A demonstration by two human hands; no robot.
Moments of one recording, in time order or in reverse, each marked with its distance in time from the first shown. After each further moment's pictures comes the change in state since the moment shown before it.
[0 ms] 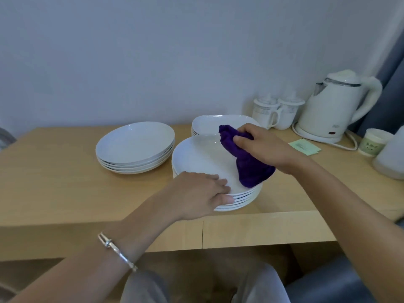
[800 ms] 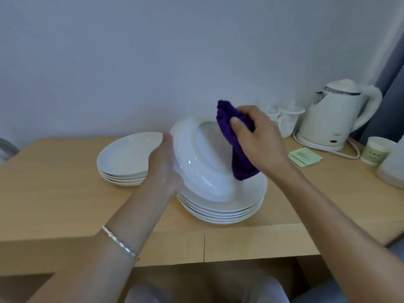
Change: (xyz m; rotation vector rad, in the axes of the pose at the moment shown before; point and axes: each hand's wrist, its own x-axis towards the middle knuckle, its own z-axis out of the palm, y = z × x) left_hand 0.030 -0.042 -0.029 -2.085 0.873 -0.536; right_hand -0.001 -0.033 0.008 0.104 0.493 -0.219
